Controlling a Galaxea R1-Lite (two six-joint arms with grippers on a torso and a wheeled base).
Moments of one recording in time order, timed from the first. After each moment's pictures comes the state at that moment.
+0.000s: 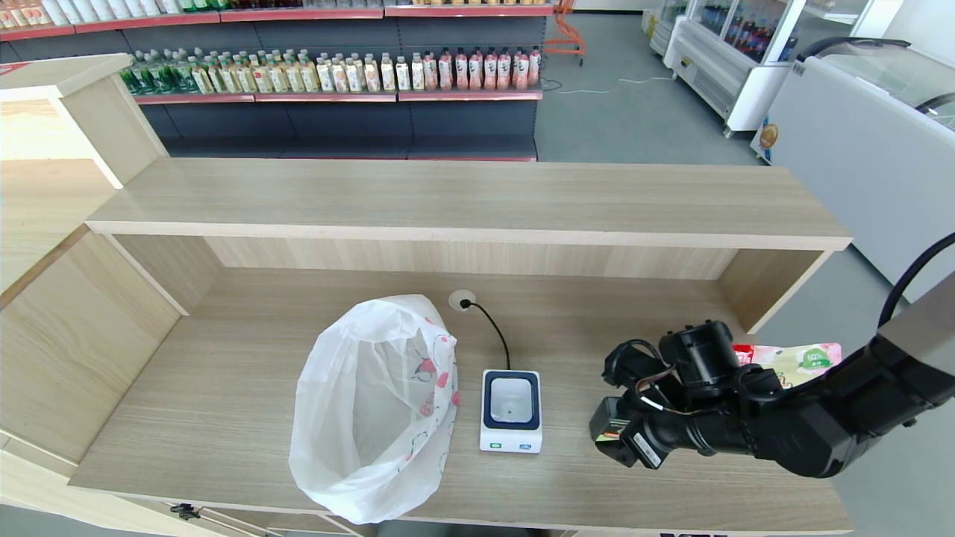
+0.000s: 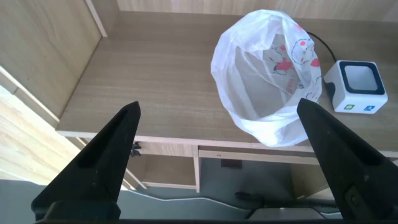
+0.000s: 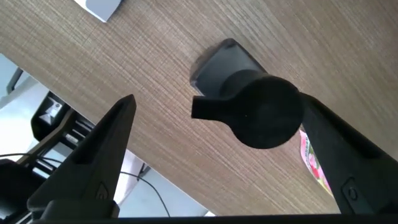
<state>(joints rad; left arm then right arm) 0.00 0.00 0.00 0.00 0.00 0.00 0.41 1.99 -0.71 -0.48 0.01 -0.41</state>
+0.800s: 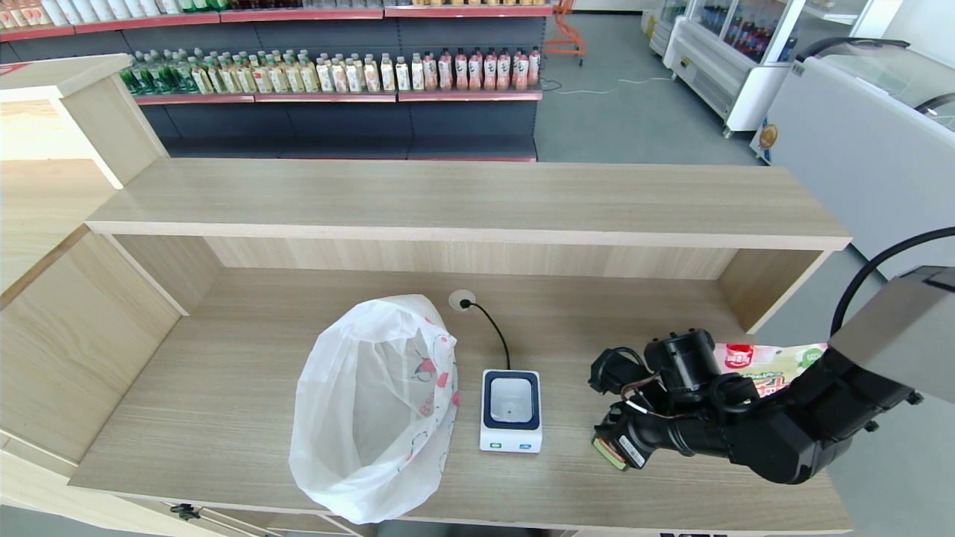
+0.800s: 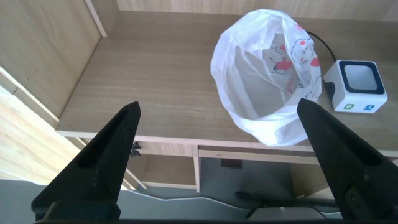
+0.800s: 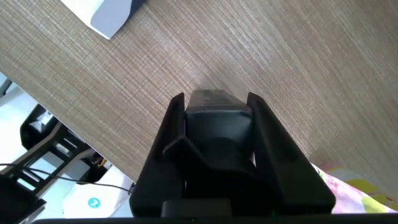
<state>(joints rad) 0.00 0.00 0.00 0.00 0.00 0.00 0.42 2.08 -0.72 -0.60 0.02 -0.45</state>
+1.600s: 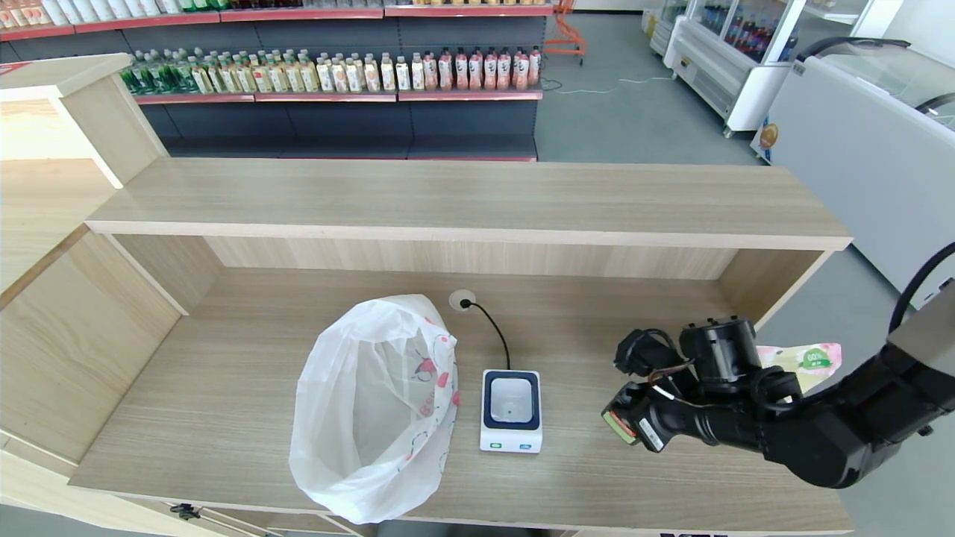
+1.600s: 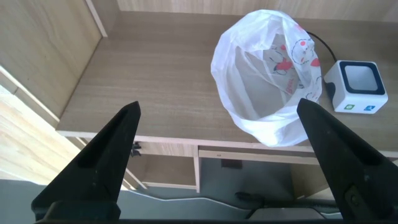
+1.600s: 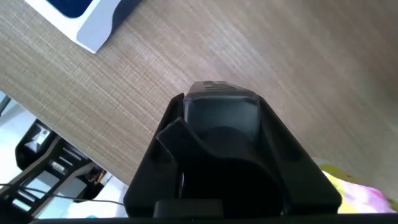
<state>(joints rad) 0.00 0.00 0.00 0.00 0.00 0.00 0.37 1.96 -0.65 -0.68 0.02 -0.43</state>
